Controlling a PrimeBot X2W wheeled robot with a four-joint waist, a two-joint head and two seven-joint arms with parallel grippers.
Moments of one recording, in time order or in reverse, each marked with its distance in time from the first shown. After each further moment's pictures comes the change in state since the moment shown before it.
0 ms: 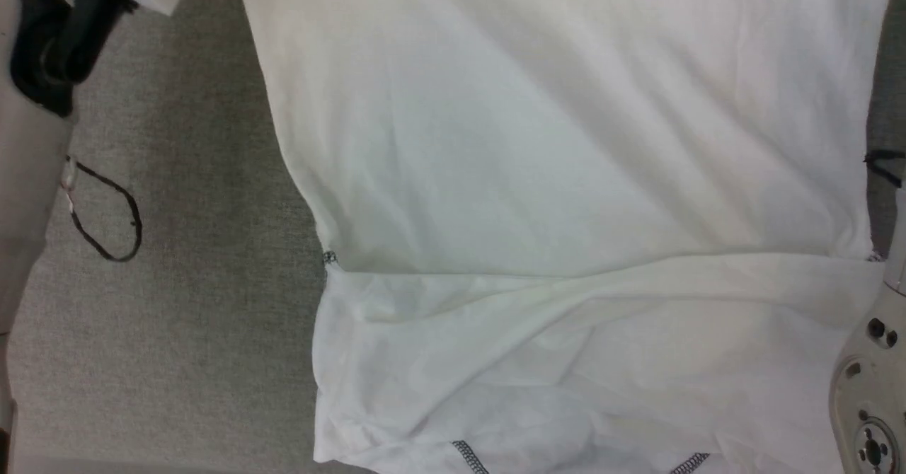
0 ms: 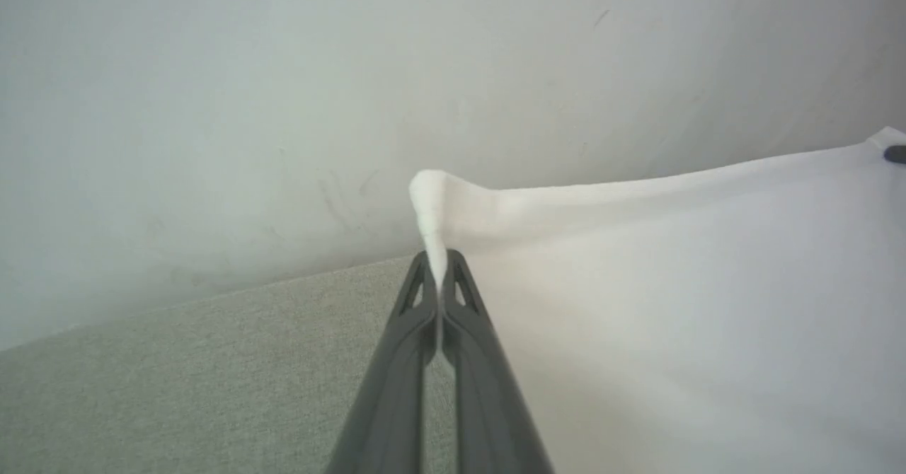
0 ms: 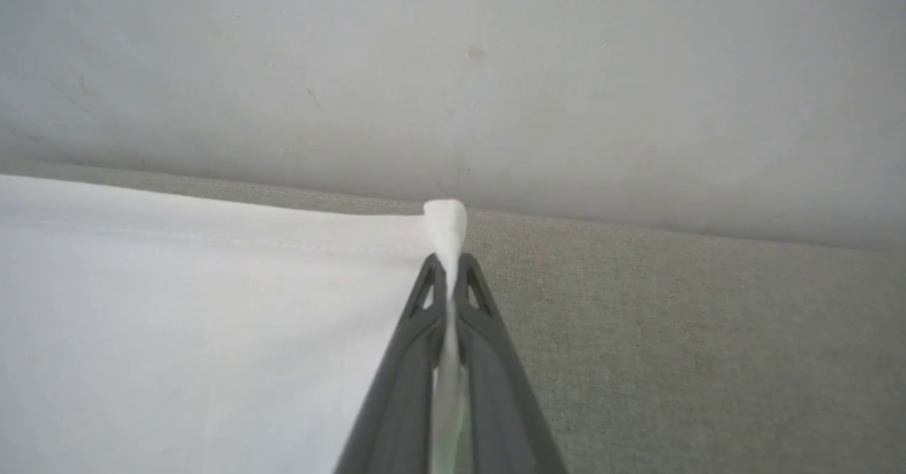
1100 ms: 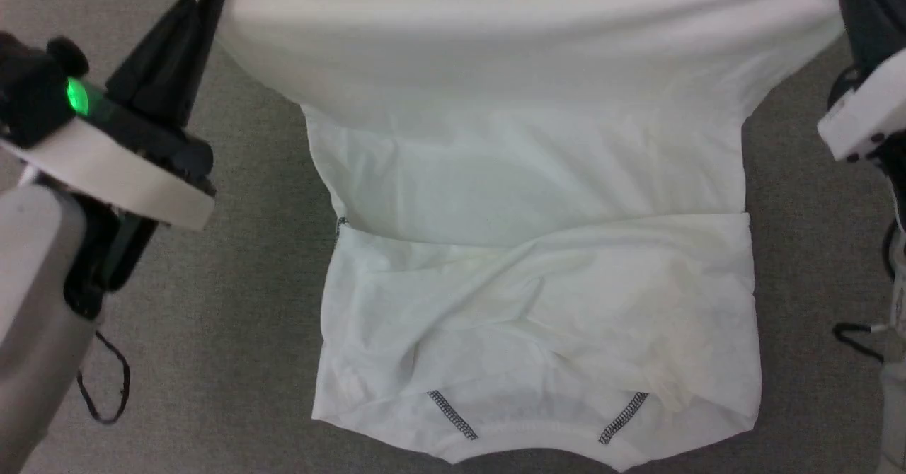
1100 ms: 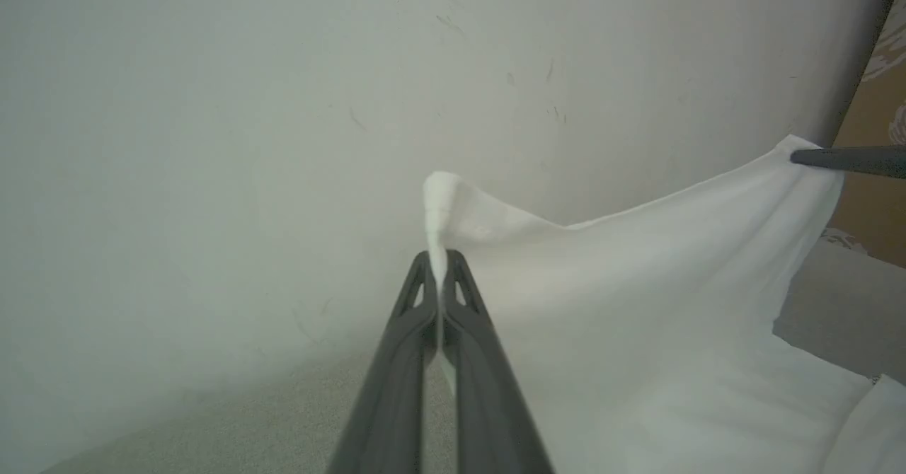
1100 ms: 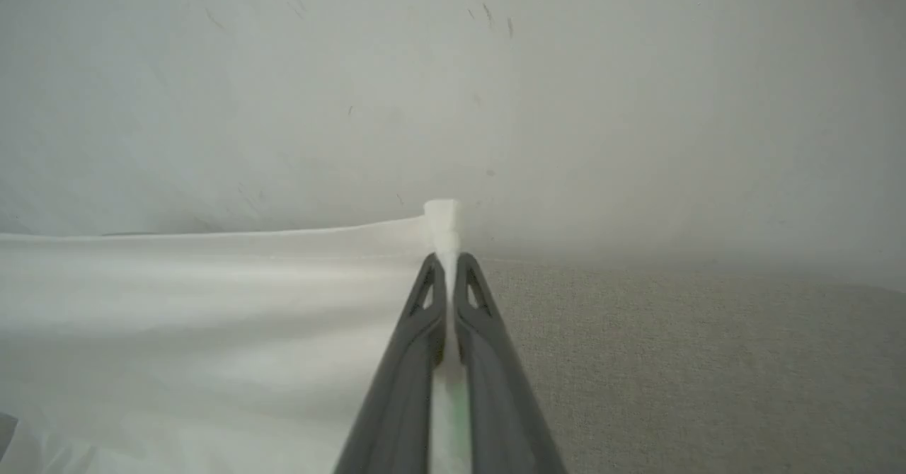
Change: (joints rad) left arm 0.414 0.159 -0.016 -0.325 0.008 0.024 -0.225; right arm 0.412 -0.090 0.052 -0.212 0.320 0.001 -0.120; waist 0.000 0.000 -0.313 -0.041
